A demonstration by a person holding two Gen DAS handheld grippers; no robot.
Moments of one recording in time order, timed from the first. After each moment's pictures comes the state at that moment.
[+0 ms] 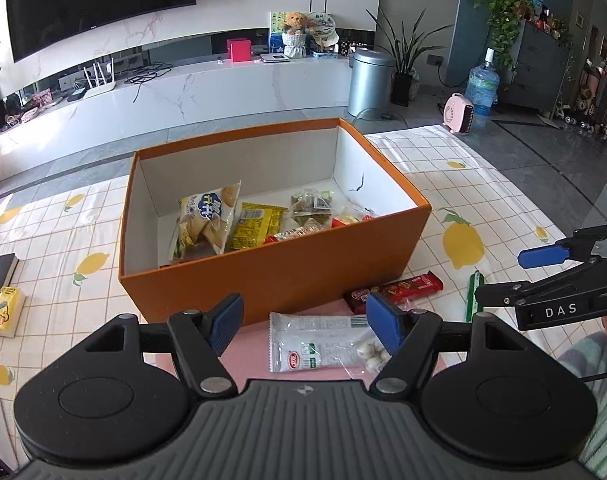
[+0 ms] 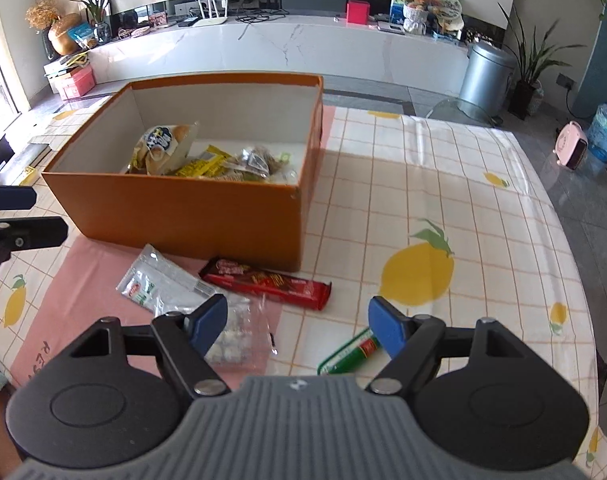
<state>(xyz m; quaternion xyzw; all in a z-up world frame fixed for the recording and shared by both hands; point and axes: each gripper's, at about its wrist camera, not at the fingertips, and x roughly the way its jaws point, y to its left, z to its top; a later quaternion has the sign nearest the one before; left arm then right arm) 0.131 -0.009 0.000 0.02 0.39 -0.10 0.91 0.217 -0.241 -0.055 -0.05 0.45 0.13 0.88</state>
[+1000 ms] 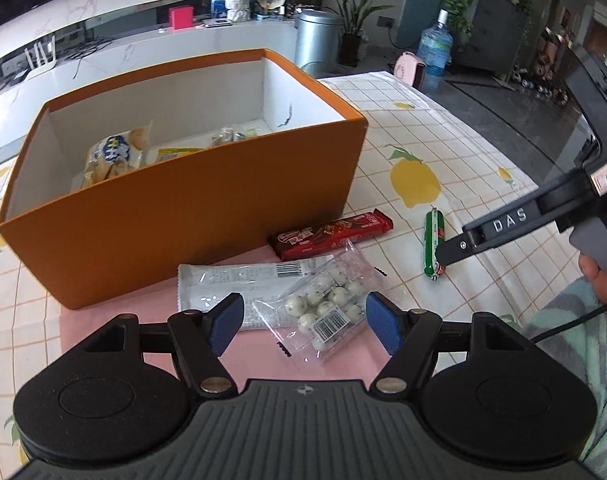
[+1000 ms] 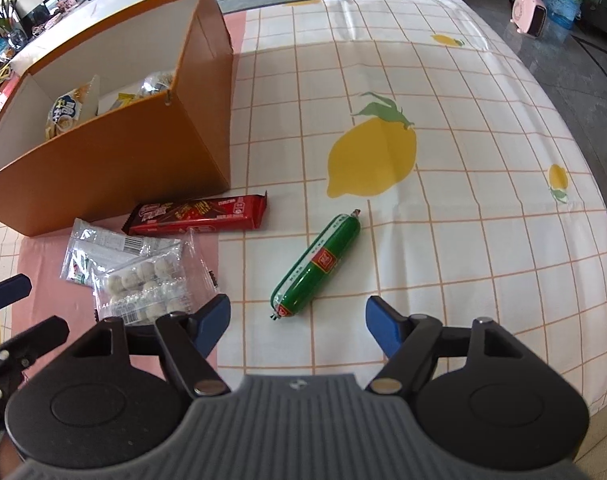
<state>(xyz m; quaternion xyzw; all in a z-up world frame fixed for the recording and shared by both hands) 0.133 -0.056 -0.062 0.04 0.43 -0.18 0.88 0.249 -0.274 -0.105 0.05 0.57 0.04 0.82</state>
